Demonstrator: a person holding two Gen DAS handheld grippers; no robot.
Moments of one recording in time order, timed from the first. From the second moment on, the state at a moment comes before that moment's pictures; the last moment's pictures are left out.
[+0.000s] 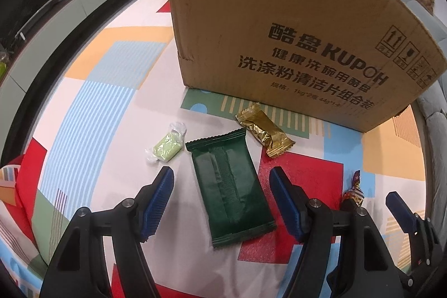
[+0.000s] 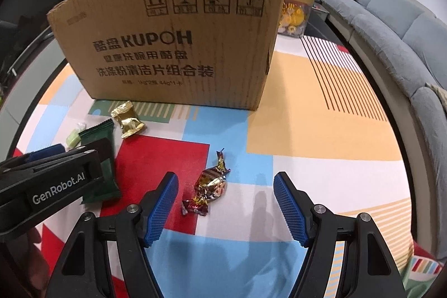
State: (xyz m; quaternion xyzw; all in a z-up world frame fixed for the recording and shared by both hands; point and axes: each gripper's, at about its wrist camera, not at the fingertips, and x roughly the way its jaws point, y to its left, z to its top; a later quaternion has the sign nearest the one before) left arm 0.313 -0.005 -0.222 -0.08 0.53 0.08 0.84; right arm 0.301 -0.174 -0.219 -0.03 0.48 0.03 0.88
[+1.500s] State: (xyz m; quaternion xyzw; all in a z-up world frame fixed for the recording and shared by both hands) left arm 0.318 -0.022 -0.239 -0.05 0.53 0.07 0.84; right arm 0.317 -0.179 -0.230 -0.02 0.49 0.04 0.87
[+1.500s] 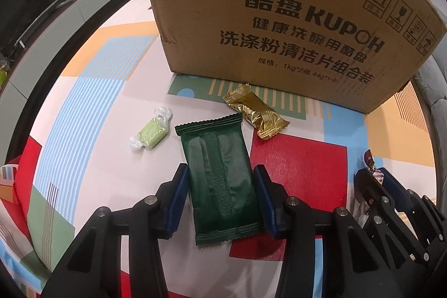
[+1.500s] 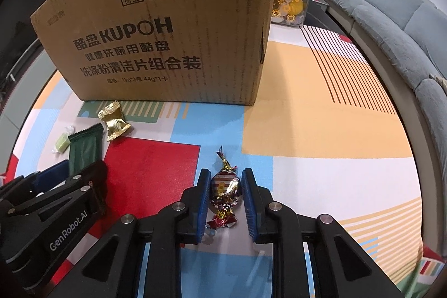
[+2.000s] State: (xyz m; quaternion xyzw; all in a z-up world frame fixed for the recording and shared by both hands) left arm 0.304 -0.028 -0.222 -0.04 0.52 0.07 0.85; right arm 0.312 -0.182 -0.214 -0.02 0.47 0.04 0.88
